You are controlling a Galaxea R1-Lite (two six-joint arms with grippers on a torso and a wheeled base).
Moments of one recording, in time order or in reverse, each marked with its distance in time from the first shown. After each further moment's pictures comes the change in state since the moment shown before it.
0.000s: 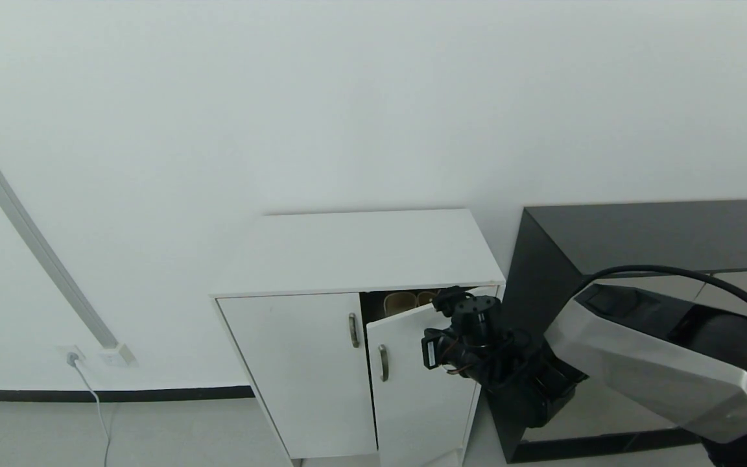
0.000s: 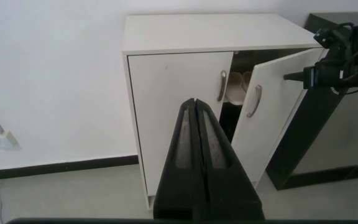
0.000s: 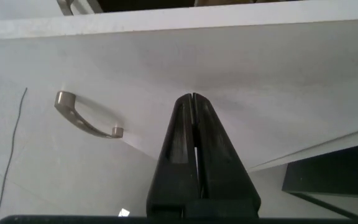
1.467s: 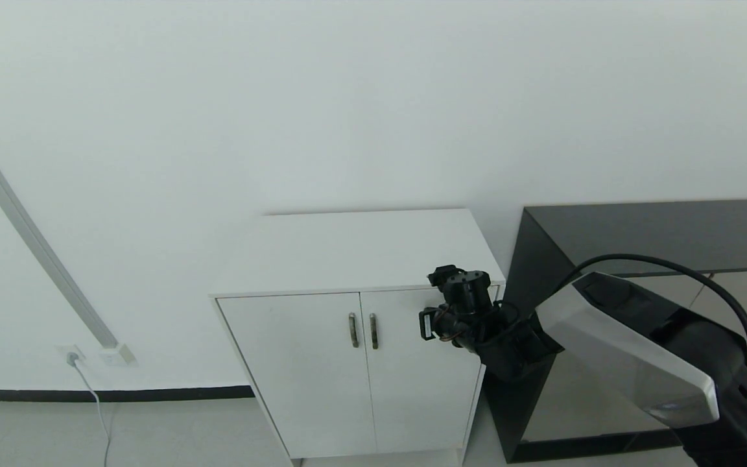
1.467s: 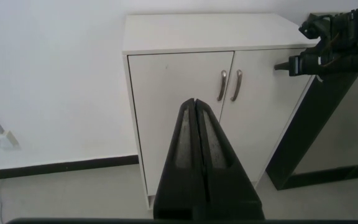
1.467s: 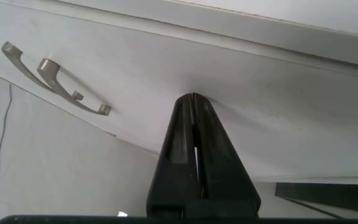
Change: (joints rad) left arm 0.000 0.000 0.000 0.000 0.000 0.000; right arm -0.061 0.094 -0.336 0.256 -0.003 -0.005
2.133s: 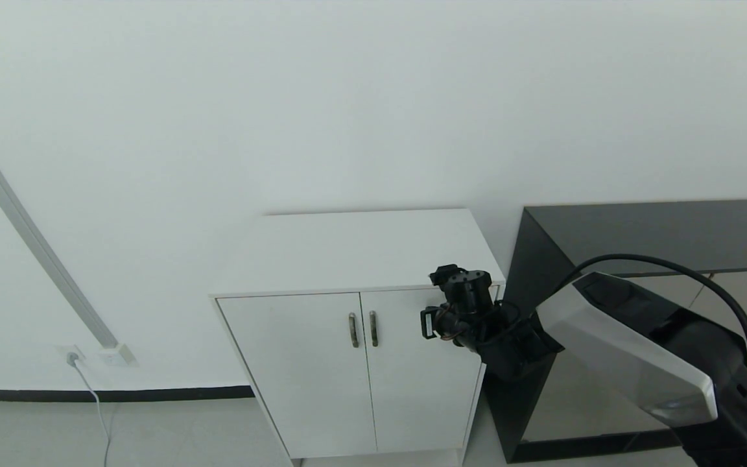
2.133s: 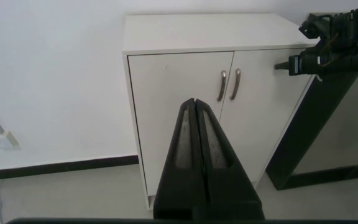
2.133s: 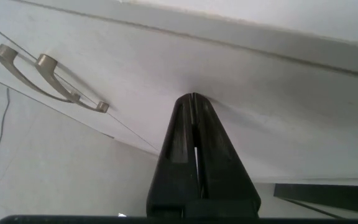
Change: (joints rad) left arm 0.000 0.000 -0.001 0.000 0.000 0.000; right arm -0.005 0.004 0.000 -0.003 -0.004 0.001
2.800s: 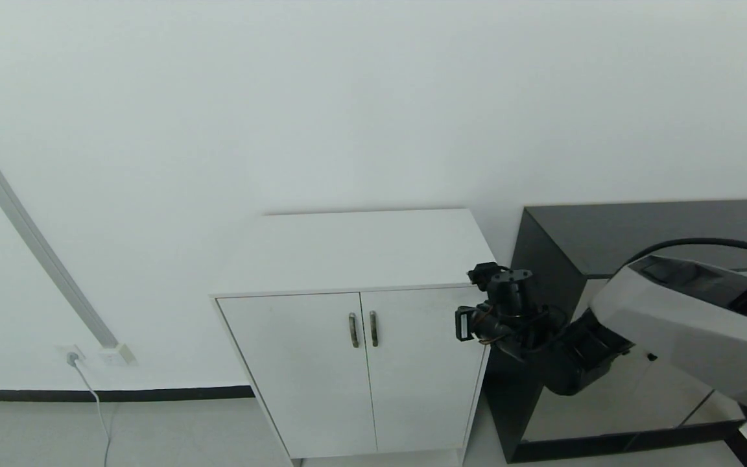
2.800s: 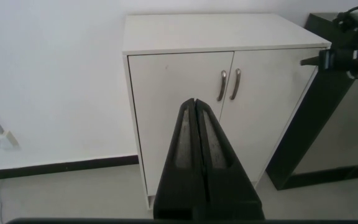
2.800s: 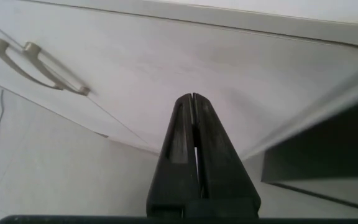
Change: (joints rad) left arm -0.001 0.000 0.000 0.000 0.000 0.000; right arm -0.071 -0.210 0.383 -0.188 -0.002 0.005
